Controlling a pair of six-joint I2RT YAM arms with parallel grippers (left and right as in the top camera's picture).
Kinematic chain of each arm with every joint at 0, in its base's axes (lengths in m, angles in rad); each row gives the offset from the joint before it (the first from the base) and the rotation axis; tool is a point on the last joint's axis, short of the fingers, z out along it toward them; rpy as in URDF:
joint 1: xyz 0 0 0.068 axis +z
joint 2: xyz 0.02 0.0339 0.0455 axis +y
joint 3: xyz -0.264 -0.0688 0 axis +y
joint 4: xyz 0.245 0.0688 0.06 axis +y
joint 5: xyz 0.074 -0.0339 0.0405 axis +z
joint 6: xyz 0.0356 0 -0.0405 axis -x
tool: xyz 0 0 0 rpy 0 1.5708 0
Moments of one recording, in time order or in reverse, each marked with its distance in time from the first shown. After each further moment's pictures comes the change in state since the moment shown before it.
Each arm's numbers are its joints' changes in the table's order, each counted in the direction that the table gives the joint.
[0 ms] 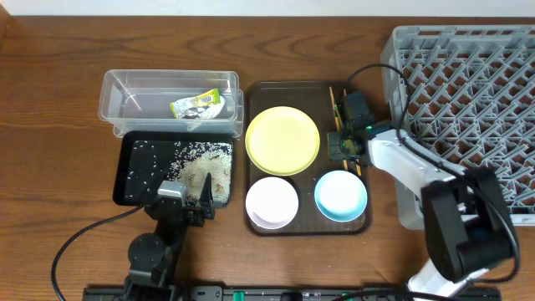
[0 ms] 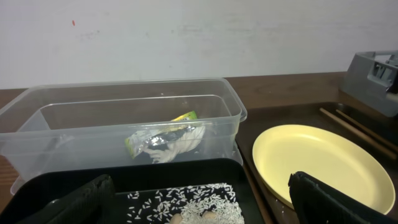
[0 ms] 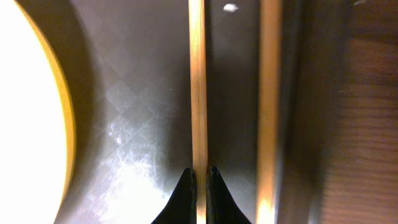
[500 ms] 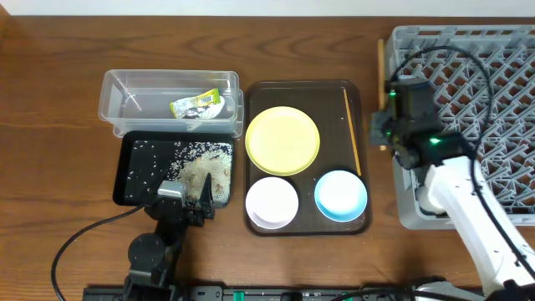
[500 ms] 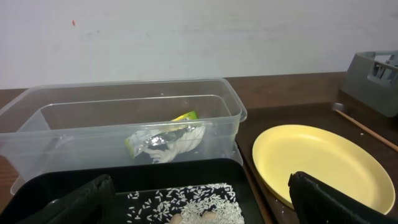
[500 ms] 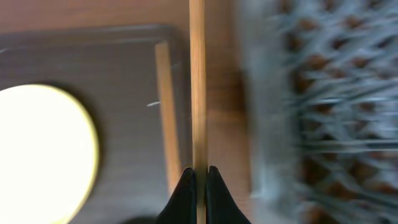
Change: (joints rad) left arm 0.000 0.000 0.000 0.000 0.000 0.000; right arm -0.157 -0.415 -0.006 0.119 -0.082 0.070
